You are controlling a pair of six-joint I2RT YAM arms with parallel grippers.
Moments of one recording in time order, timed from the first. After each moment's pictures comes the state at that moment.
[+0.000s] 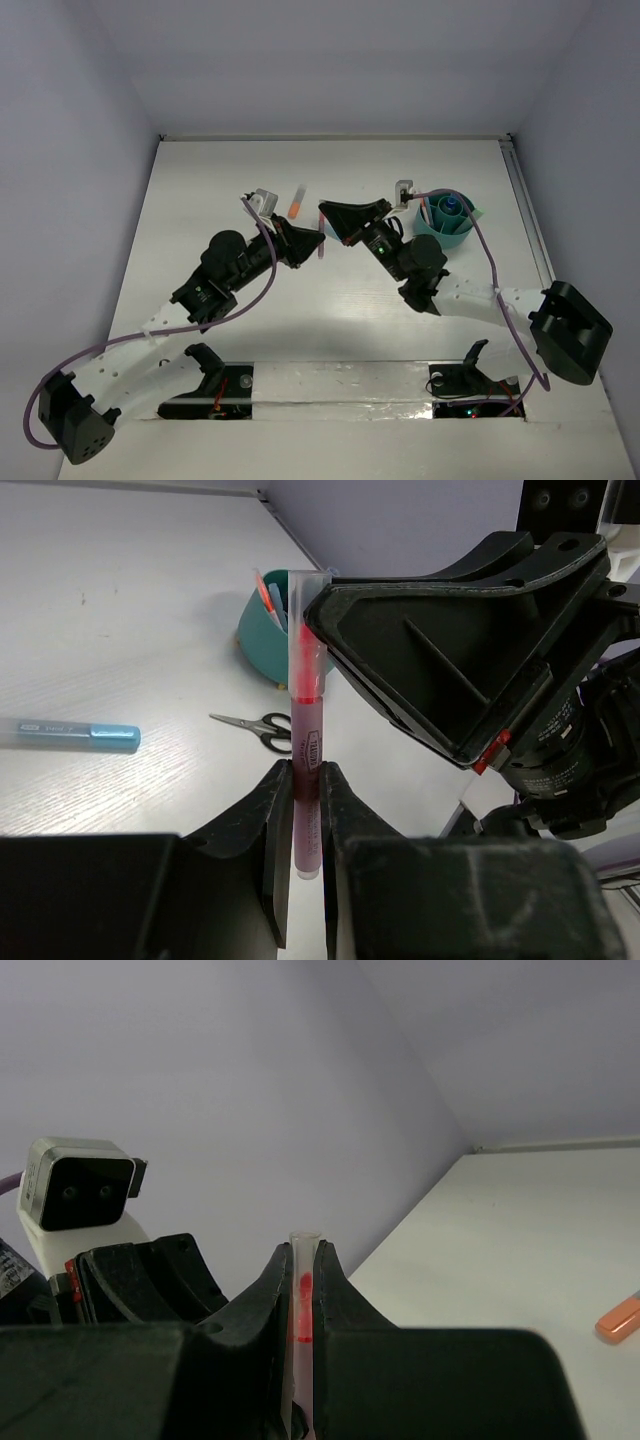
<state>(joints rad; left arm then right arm) -0.74 0.83 0.65 0.17 0.12 -0.57 0.90 1.33 0.67 1.09 0.12 0.63</state>
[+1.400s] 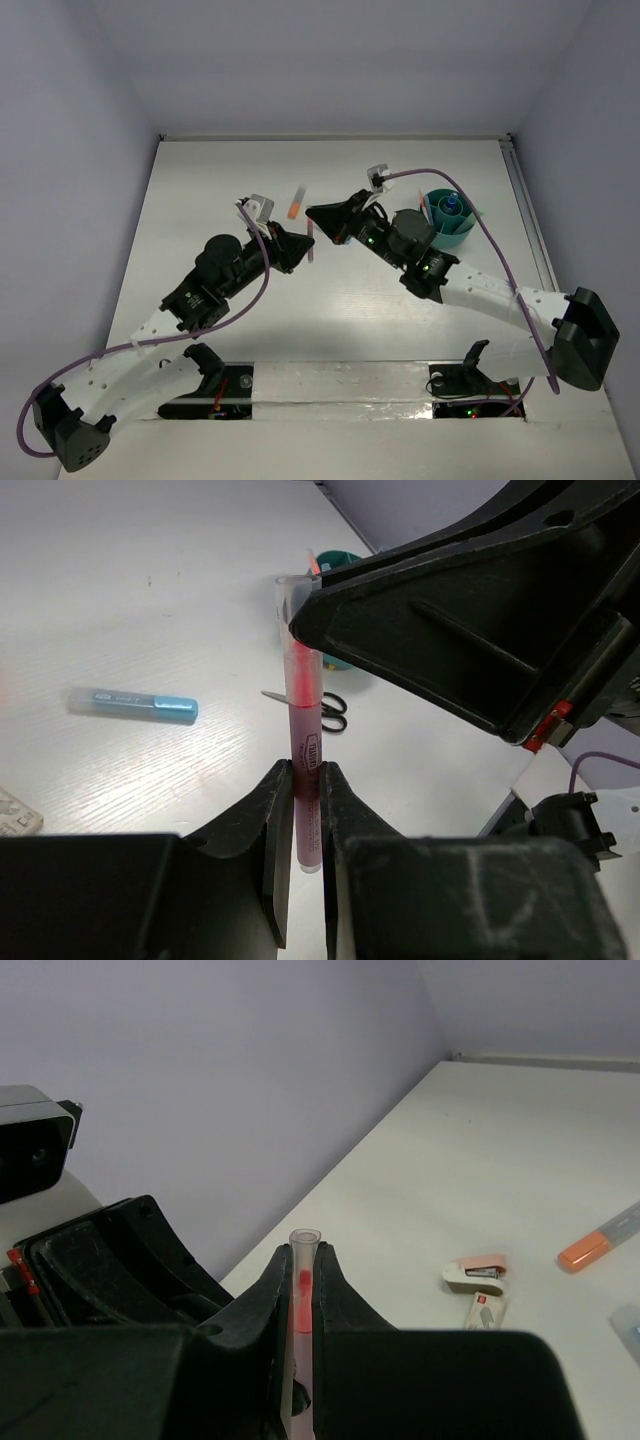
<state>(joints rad) -0.74 0.75 0.66 0.01 0.03 -0.49 0.91 1.28 0.88 0.55 0.01 0.53</state>
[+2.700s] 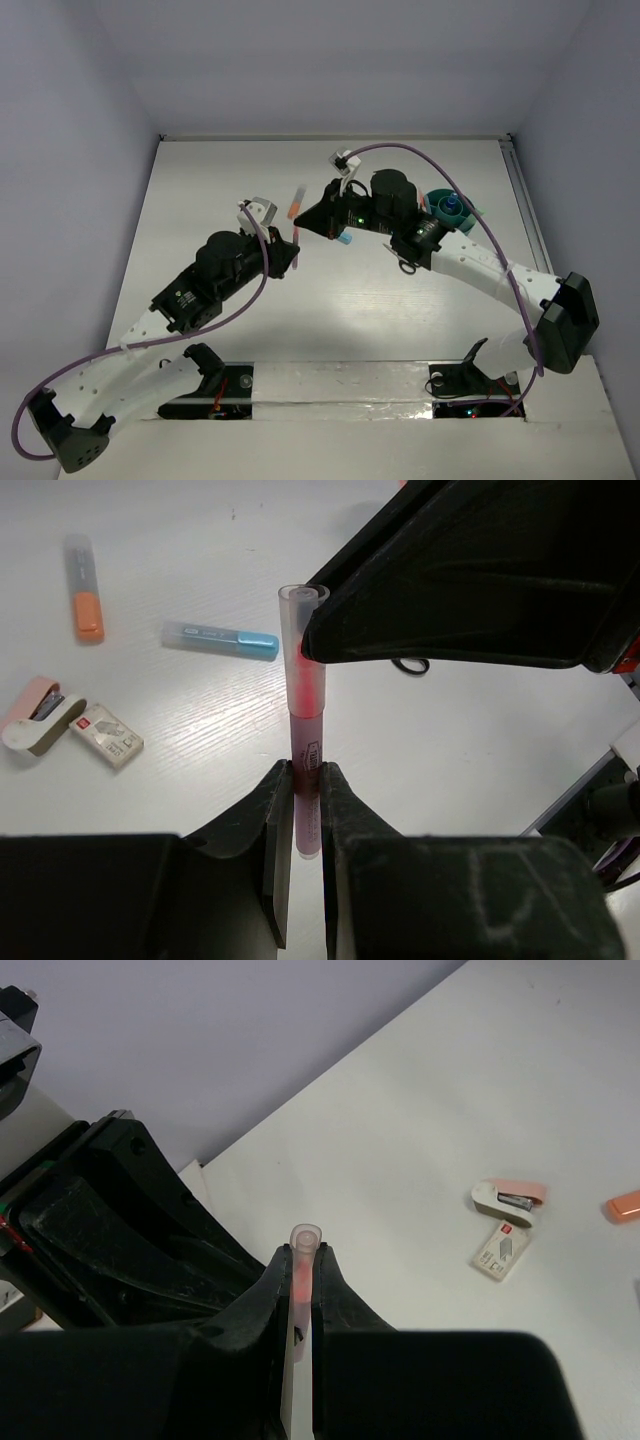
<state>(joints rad) -0.75 0.74 0.77 -0.30 -0.07 -0.36 0.81 1.43 1.19 0.08 -0.41 0.40</state>
